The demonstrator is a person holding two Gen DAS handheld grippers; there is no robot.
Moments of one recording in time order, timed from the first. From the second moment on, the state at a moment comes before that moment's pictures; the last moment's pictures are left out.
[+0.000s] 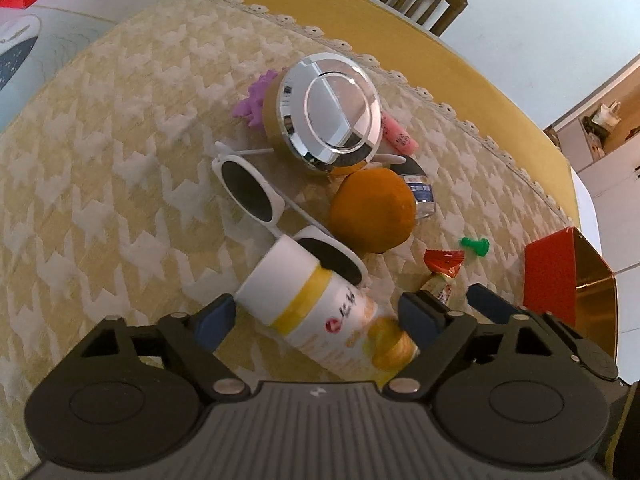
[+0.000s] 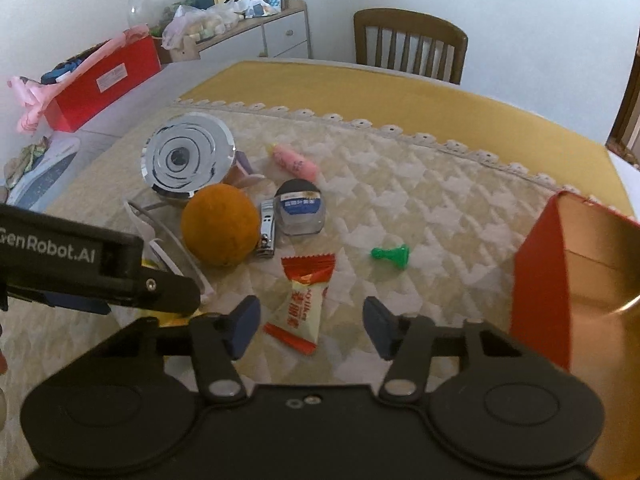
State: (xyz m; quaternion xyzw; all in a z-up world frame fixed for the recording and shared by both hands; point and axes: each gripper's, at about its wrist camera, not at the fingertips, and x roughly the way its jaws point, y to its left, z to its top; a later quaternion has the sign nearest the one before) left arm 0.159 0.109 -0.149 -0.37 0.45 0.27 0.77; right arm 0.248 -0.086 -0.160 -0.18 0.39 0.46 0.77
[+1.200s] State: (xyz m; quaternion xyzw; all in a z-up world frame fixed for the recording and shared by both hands) left arm 0.104 0.092 -0.128 -0.30 0.44 0.16 0.83; right arm 0.168 -0.157 -0.121 -0.13 0.39 0.36 0.84
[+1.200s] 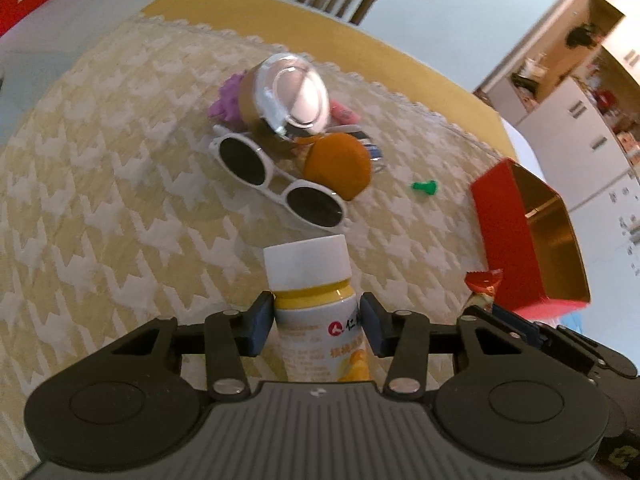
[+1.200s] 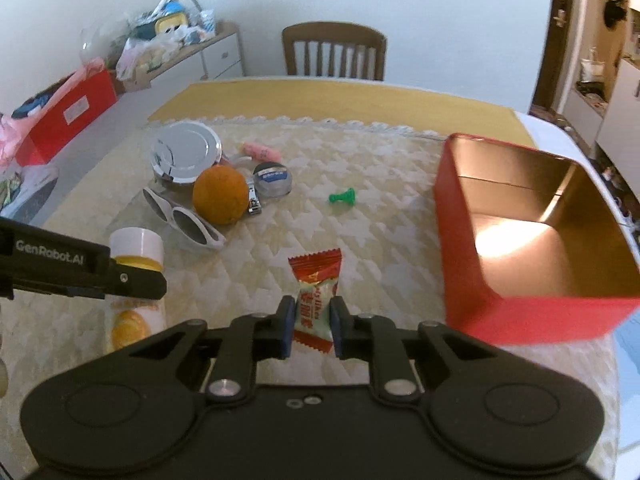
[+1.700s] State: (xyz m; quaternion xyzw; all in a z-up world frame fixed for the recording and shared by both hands) left arm 0.112 0.051 -0.075 -0.24 0.40 0.06 0.88; right arm 0.159 -0.199 -0.079 -0.12 0.36 0.30 0.88
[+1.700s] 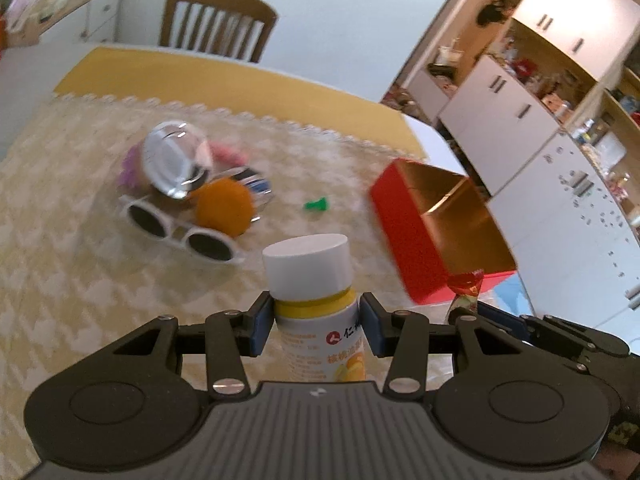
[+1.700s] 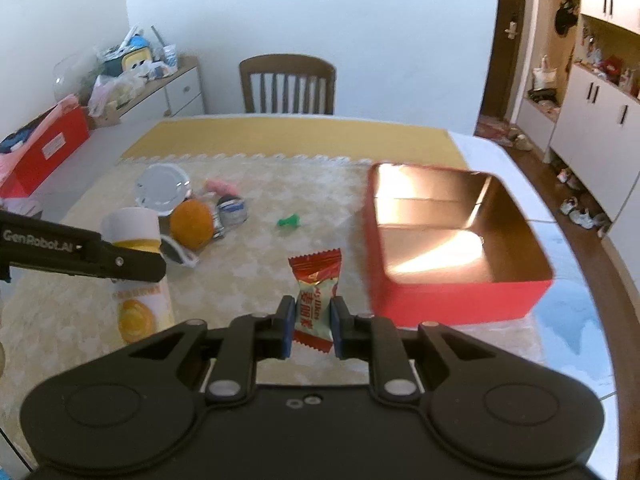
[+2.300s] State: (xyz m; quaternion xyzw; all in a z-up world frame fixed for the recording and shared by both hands) left arm 0.231 -0.028 -0.050 -0.21 0.42 0.03 0.88; right arm 0.264 -0.268 -0.077 -0.11 0.35 0.29 0.88
